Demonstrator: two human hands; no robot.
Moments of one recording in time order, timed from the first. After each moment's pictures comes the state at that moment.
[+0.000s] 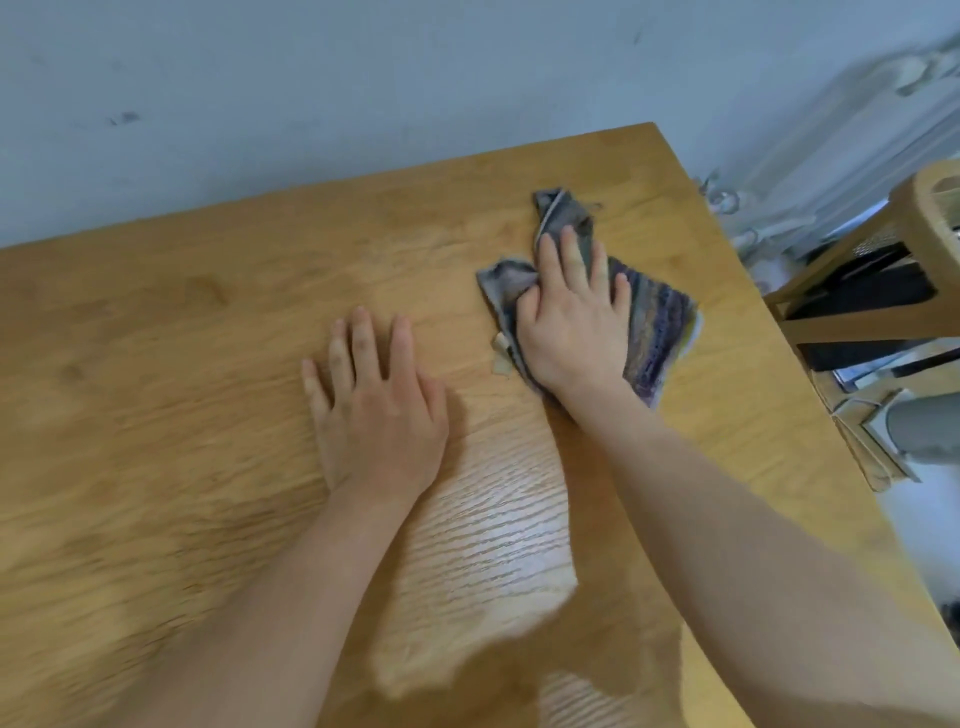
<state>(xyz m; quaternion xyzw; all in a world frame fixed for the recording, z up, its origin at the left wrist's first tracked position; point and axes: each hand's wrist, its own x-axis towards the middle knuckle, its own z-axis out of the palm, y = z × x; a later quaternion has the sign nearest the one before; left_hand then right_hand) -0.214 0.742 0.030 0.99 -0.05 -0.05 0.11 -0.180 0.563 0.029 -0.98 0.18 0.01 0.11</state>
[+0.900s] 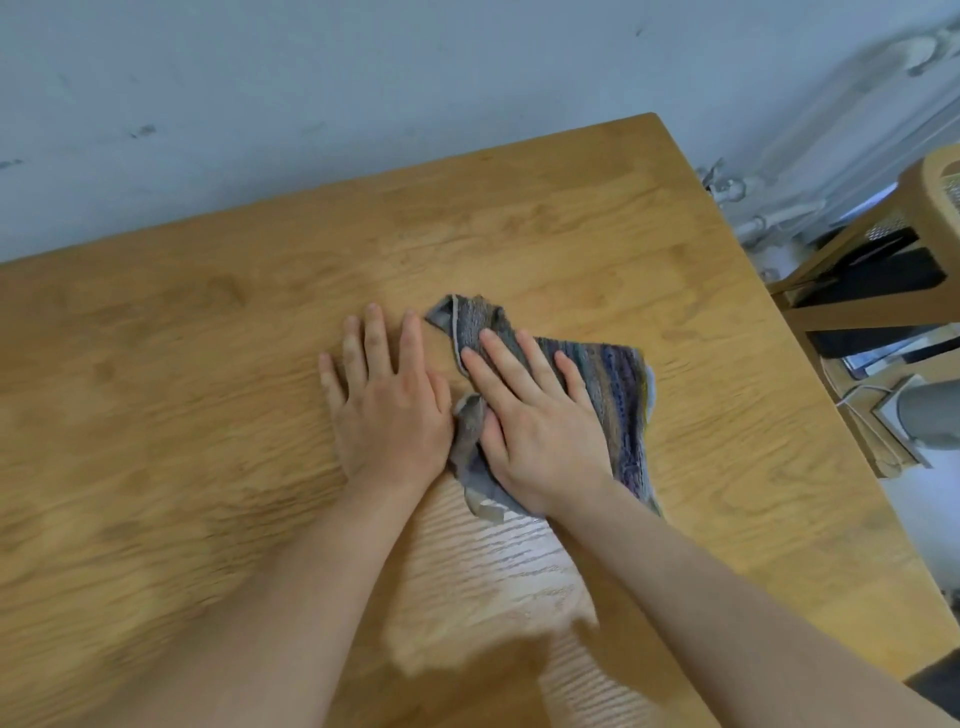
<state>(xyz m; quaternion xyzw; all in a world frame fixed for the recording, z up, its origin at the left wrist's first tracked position) -0.211 0.745 0.031 0.99 -0.06 -0.04 0.11 -0.268 0.608 0.032 -0.99 0.00 0.05 0.10</state>
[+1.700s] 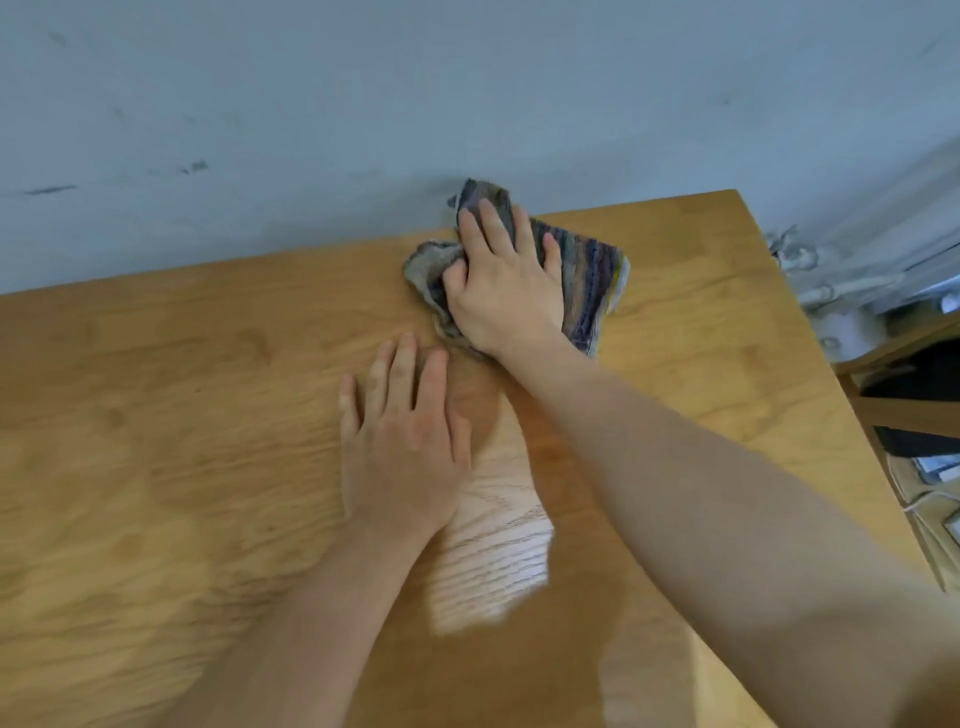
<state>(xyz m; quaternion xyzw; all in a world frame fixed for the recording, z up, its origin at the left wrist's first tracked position) -0.171 0.742 0.026 0.99 -0.07 -0.01 0.11 -0.051 0.618 0.022 -0.99 0.05 0.04 0.14</state>
